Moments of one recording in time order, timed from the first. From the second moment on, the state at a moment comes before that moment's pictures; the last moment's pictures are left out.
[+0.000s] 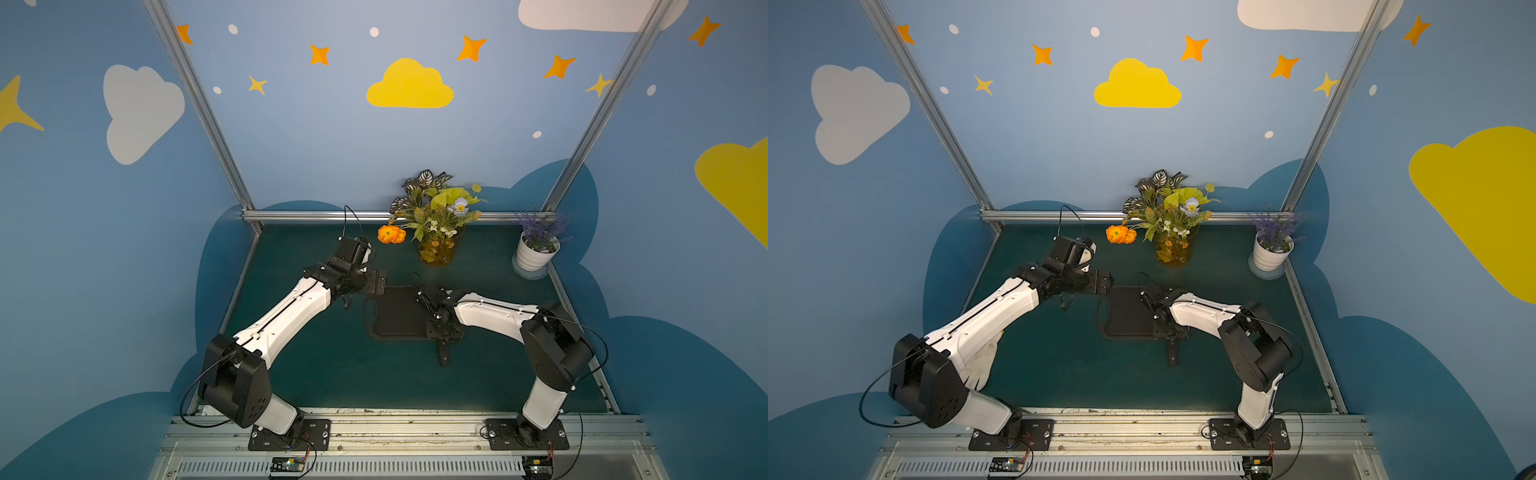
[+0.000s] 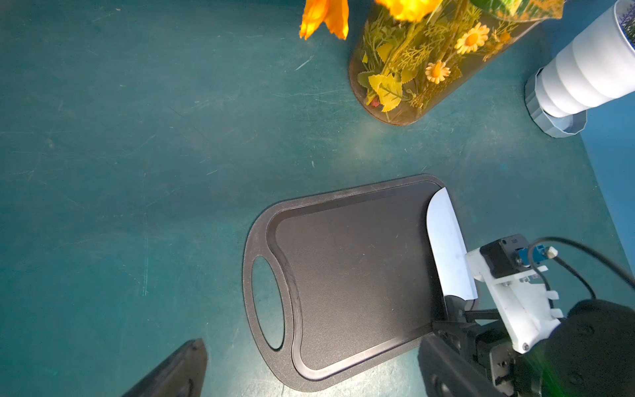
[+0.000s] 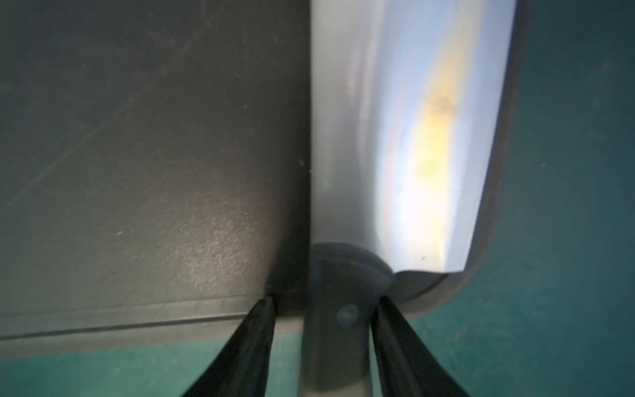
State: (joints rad) left arm -0.47 1.51 1.27 -0.64 0.05 -0.34; right arm 0.79 1.79 1.10 -0.77 0.17 0.74
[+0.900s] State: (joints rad) left arm -0.47 1.51 1.27 -0.64 0.05 -0.34; right arm 0.88 1.72 1.00 -0.75 0.23 0.79
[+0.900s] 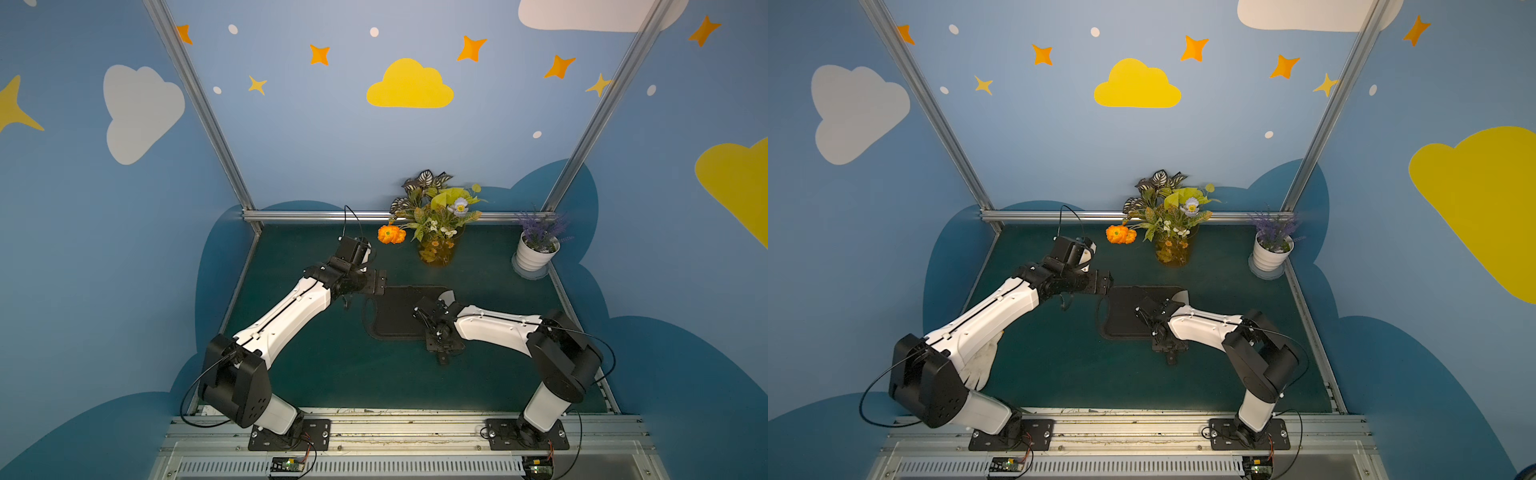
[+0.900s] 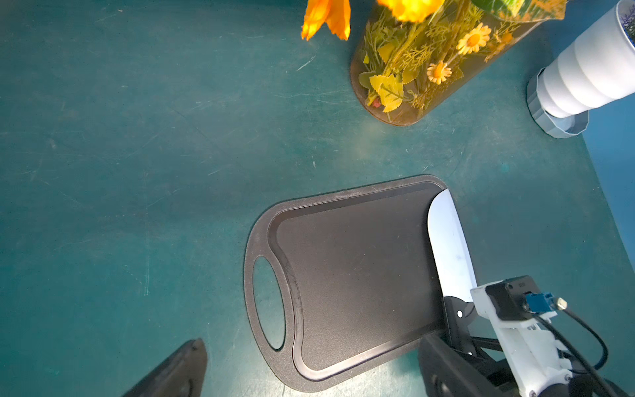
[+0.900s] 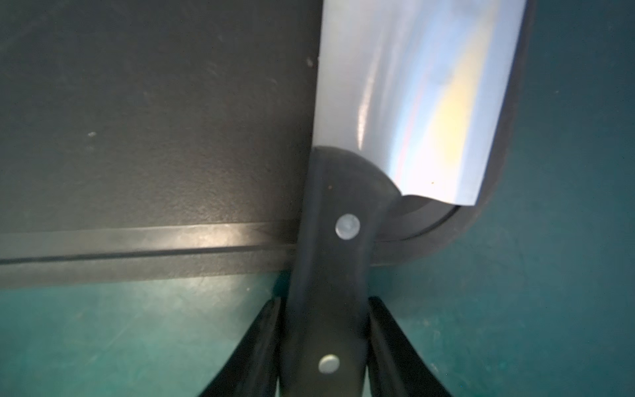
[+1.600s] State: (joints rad) left arm -0.47 1.51 1.27 -0.64 0.03 -0.34; right arm 0.91 1.71 0.98 -0.73 0.28 0.83
